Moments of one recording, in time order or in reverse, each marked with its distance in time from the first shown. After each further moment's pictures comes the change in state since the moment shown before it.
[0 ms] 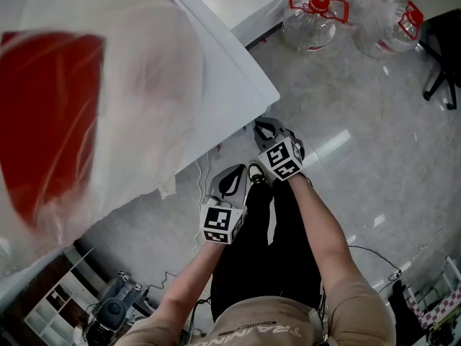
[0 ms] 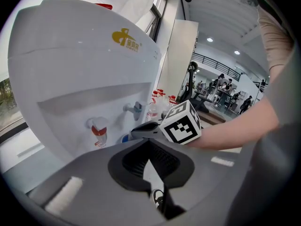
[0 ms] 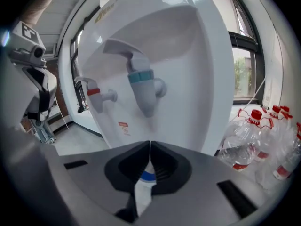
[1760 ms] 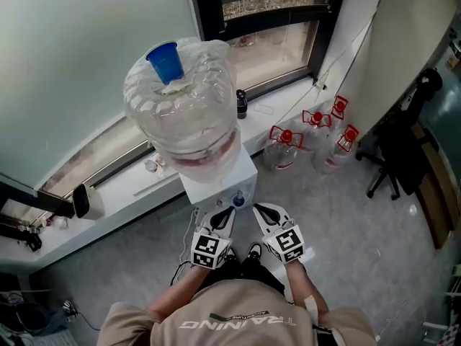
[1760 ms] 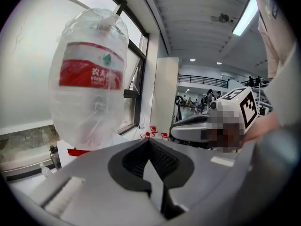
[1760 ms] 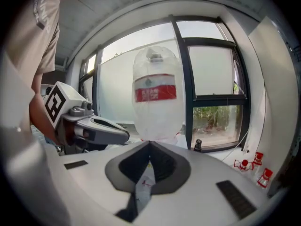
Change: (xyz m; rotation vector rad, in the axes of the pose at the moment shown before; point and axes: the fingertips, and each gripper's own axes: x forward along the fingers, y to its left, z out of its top) left arm -0.195 -0.084 0.218 0.136 -0.343 -0.005; right arm -0.317 0.092 0.269 -0.055 -0.294 -0.083
